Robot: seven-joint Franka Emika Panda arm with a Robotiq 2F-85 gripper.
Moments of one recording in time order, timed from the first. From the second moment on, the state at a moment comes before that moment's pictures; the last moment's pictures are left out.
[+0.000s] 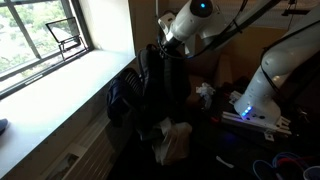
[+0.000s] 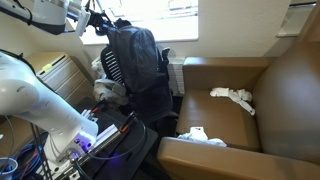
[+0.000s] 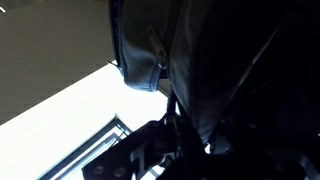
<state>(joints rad) -0.18 -0.34 0.59 -2.59 -1.01 2.68 0.60</state>
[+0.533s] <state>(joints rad) -0.18 -0.28 0.91 -2.57 -1.53 2.58 1.02</state>
